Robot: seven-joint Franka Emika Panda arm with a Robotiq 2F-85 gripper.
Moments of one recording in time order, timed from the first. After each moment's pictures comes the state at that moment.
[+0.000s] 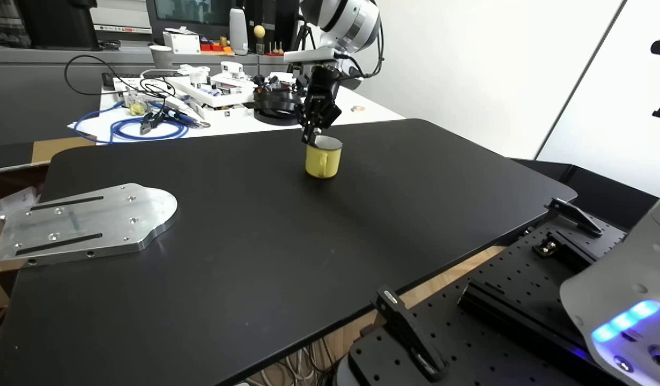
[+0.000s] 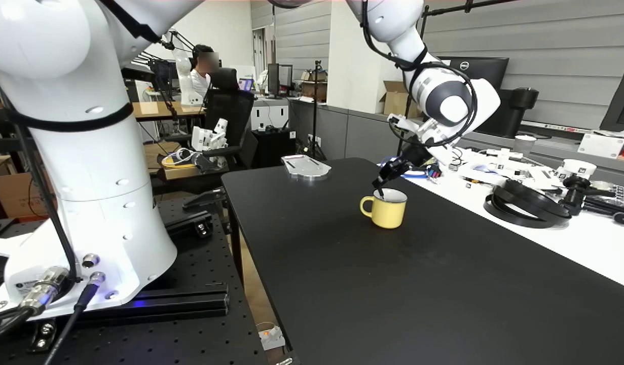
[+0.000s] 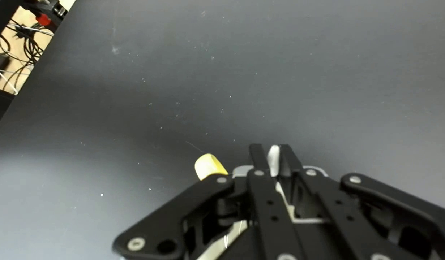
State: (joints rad) arm -0.02 0.93 -0.02 -1.36 0.51 1.77 0.98
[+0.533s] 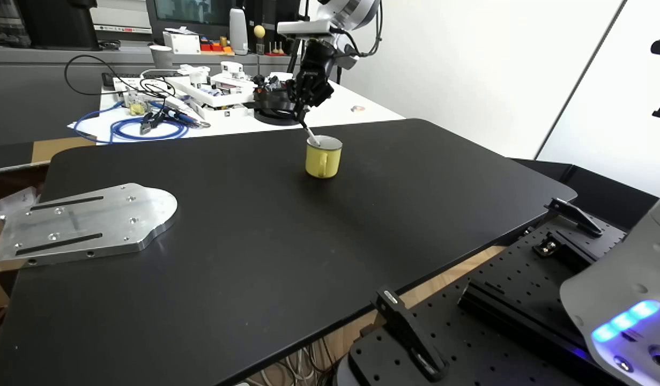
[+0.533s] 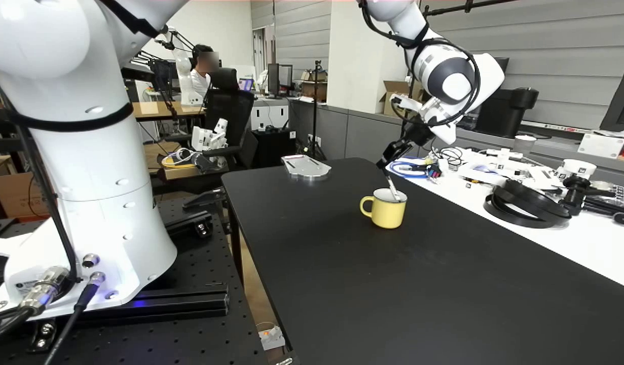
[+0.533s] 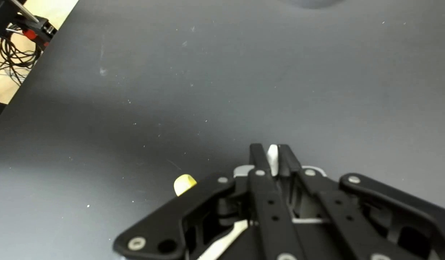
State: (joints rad) arm -0.02 0.86 0.01 -1.35 0.54 1.77 0.98
